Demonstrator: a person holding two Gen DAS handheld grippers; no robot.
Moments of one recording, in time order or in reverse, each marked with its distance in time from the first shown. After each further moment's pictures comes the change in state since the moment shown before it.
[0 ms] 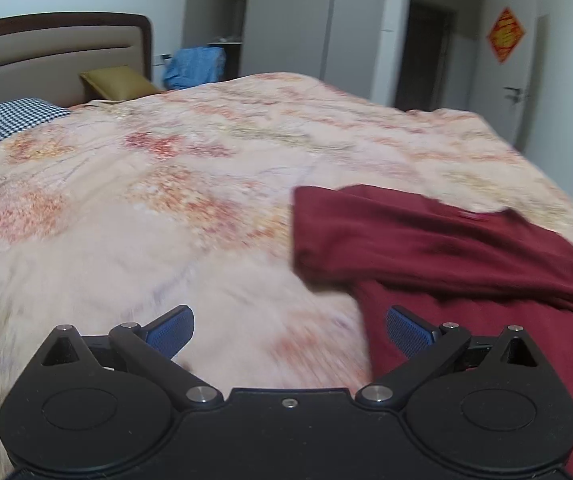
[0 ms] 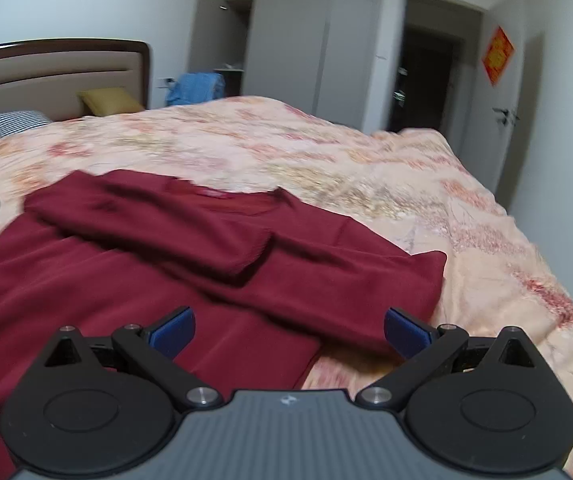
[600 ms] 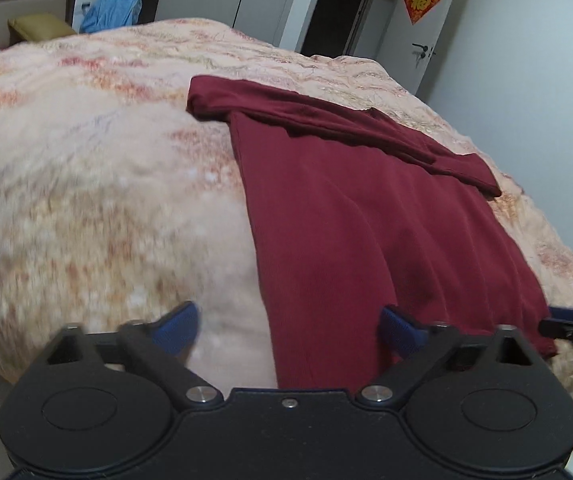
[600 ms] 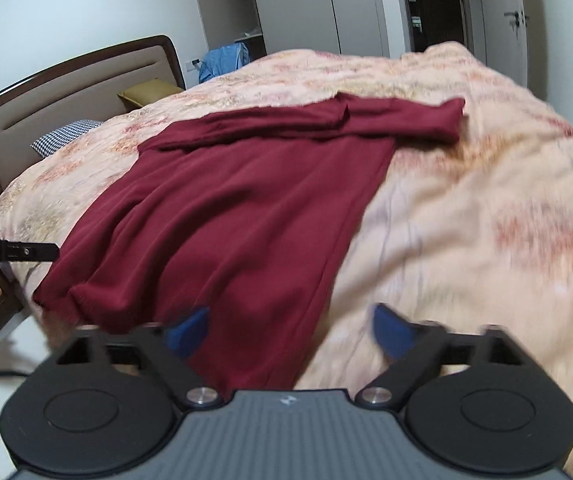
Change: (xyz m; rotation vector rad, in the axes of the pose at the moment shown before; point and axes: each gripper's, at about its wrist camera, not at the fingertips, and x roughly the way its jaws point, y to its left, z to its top) left arm -0.106 -0.016 -0.130 -0.001 0.165 -0.304; right arm -0.127 0.044 -0.102 0.237 0.166 0.216
